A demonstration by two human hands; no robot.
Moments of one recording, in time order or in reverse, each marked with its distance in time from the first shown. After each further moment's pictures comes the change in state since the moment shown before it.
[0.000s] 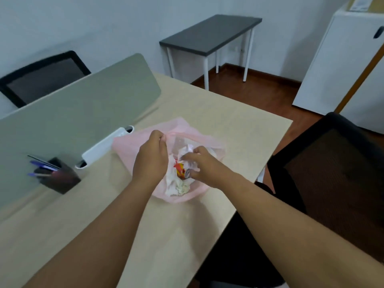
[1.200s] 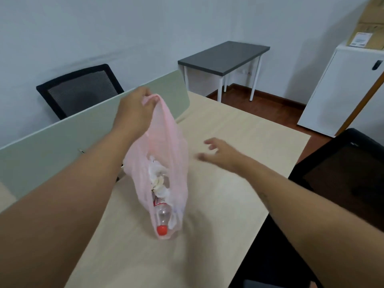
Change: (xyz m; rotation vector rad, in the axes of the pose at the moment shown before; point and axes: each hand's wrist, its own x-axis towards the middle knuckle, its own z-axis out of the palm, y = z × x) left_hand 0.068 -0.051 -0.190 -0.066 0.181 0.147; right_hand 0.018 -0.137 0.000 0.254 0.073 0.289
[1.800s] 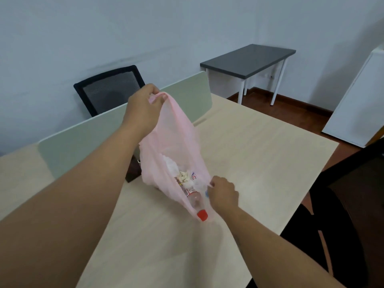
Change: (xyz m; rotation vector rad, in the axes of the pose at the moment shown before) left_hand -0.011 -0.024 -0.049 -0.055 0.062 -0.066; right_hand -0.026 0.028 0.135 -0.386 0.184 0.149
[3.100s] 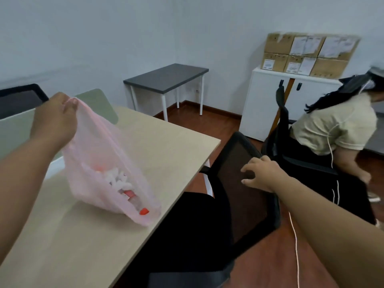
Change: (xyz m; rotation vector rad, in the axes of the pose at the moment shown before) left_hand -0.077 0.163 0.108 0.183 0.077 0.040; right_hand -0.070 0.377 -0.345 -0.600 -0.016 -0.039
